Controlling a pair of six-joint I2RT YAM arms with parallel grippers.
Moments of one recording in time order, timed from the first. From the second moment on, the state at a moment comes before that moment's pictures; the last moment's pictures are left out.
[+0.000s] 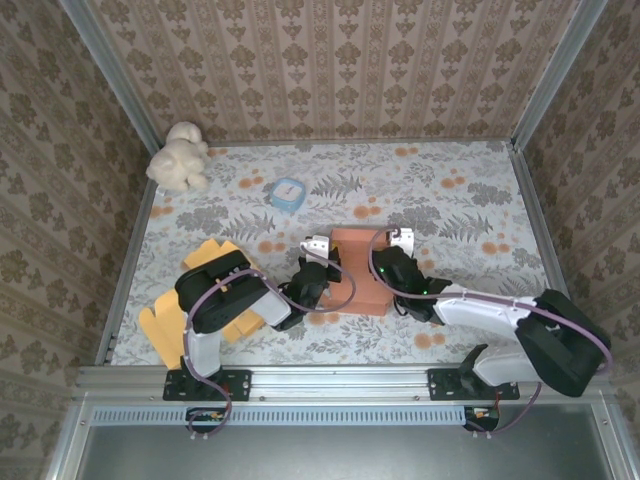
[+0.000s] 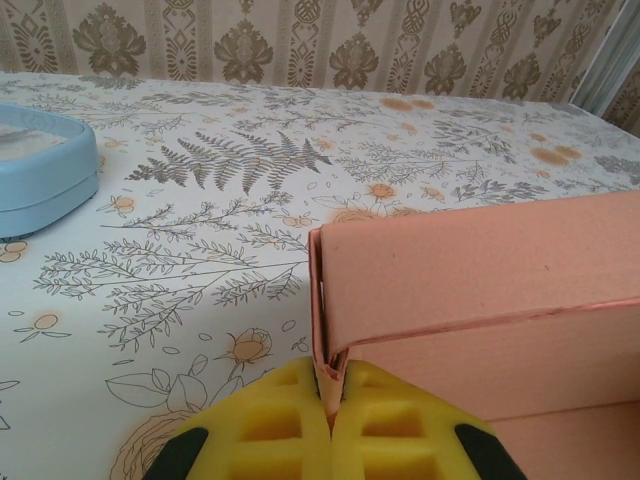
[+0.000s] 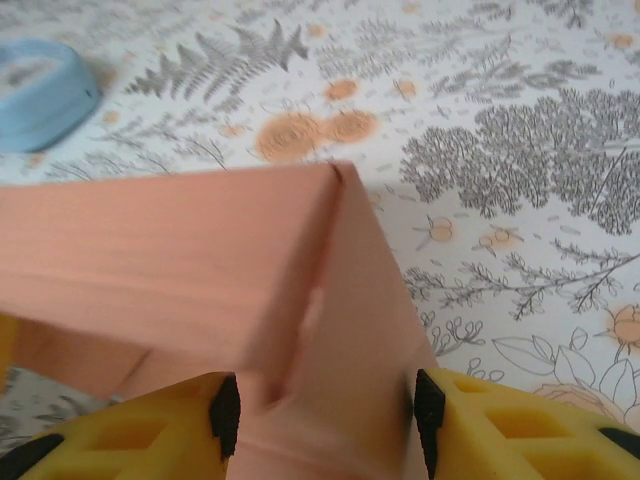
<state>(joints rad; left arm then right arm) -1.00 1.91 0.56 1.12 -0.56 -0.32 0.74 1.29 0.51 0.16 0.56 0.55</state>
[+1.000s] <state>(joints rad) -1.01 1.89 0.58 1.06 -0.53 -0.33 0.76 1.36 0.62 0.03 0.86 0.45</state>
